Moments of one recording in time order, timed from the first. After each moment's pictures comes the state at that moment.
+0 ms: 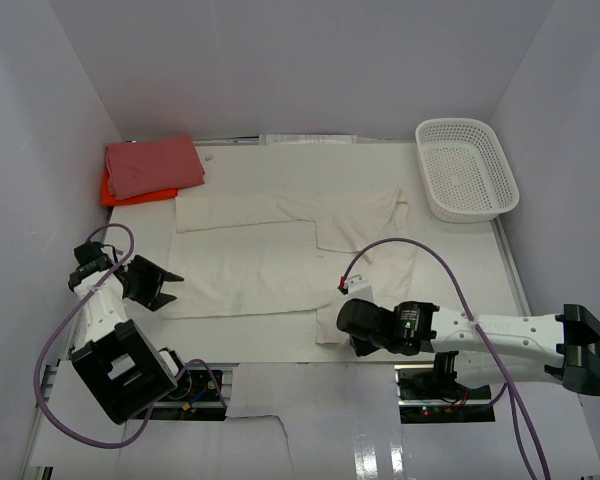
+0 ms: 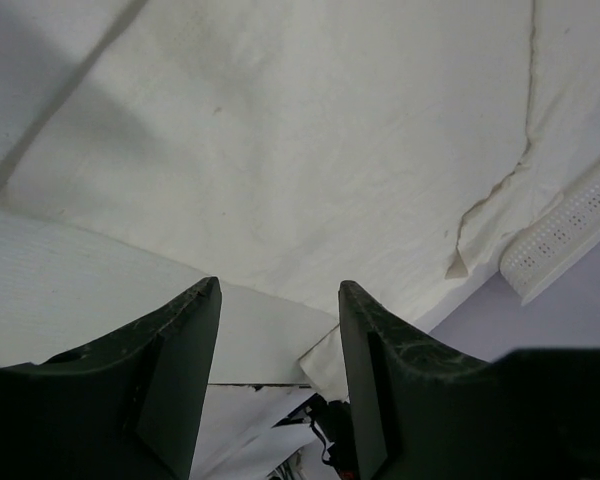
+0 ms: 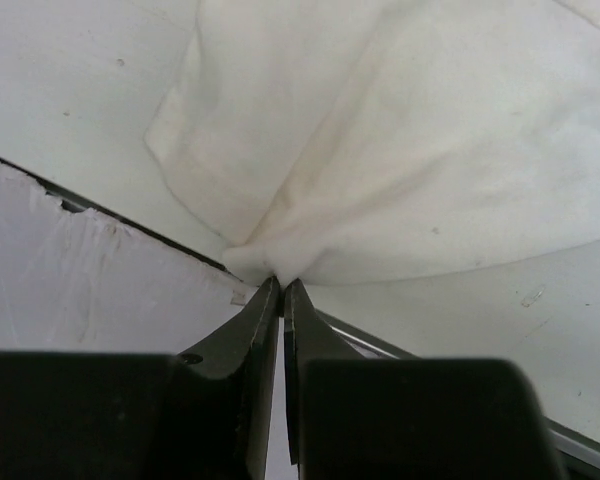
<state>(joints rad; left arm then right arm) 0.60 1.16 0.72 -0.85 0.56 -0.49 1.35 1.04 0.64 -0.71 0.29 0.81</state>
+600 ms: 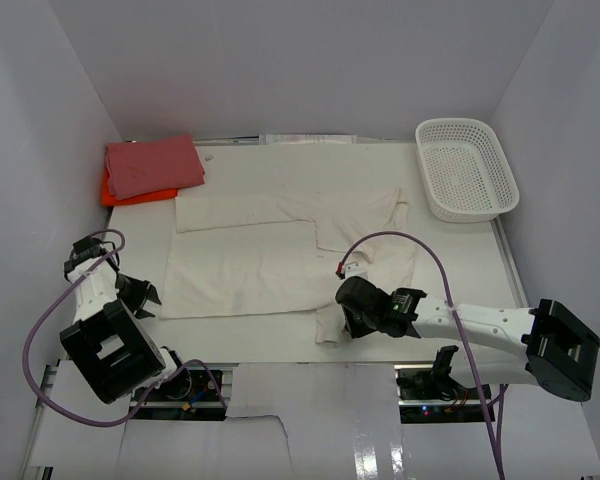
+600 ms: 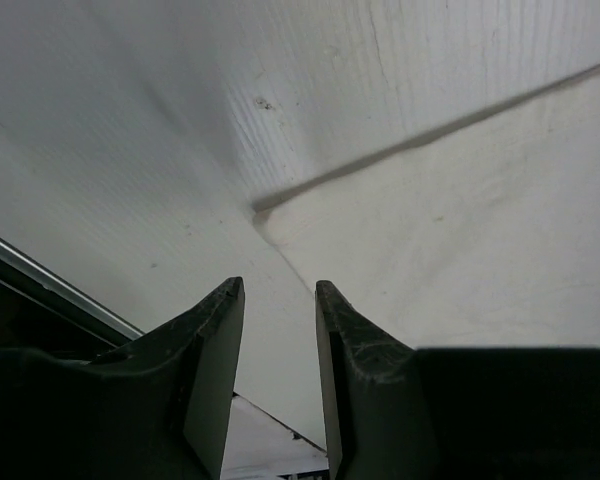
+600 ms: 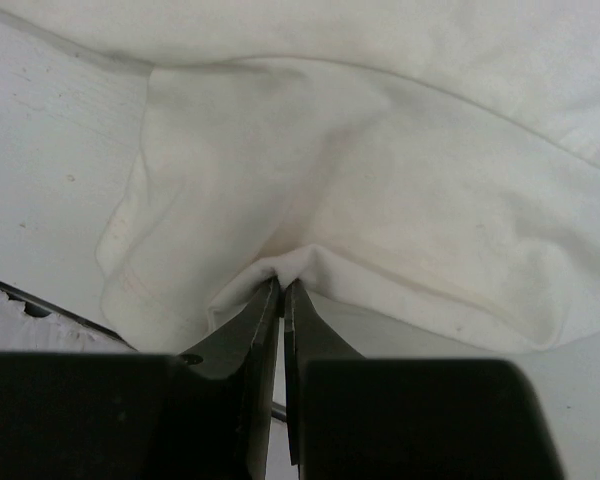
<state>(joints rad) 0.60 1.27 0.80 -0.98 0.10 -0.59 1.13 1.17 0.59 -0.49 0.22 0.65</state>
